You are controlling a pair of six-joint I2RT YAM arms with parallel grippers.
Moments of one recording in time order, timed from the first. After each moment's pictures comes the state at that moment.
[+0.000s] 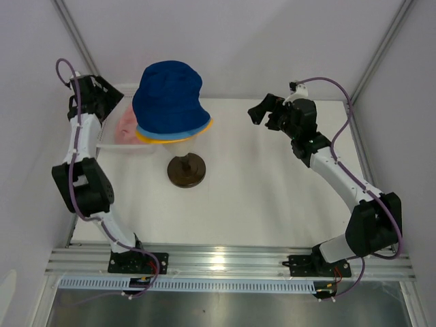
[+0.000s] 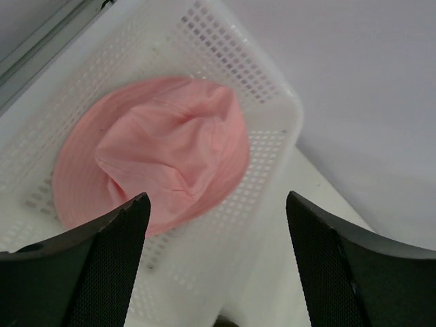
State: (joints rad) left arm 0.28 1.73 1.60 -0.33 0.08 -0.66; right arm 0.36 1.45 1.20 0.07 -0.11 0.54
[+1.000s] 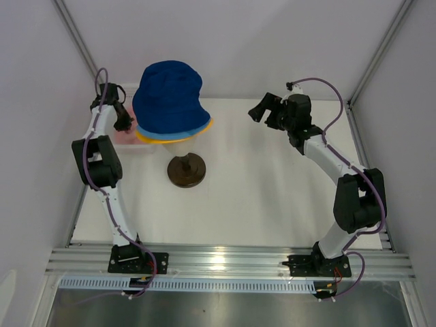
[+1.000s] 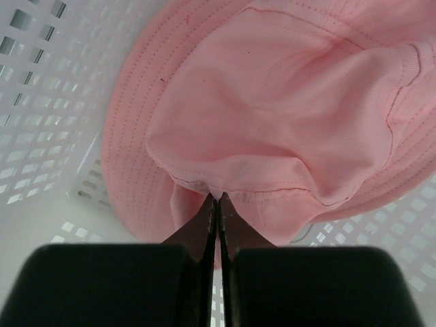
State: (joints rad) left arm 0.21 2.22 1.94 -0.69 -0.08 -0.39; right arm 0.29 1.67 1.29 0.06 -0.20 0.57
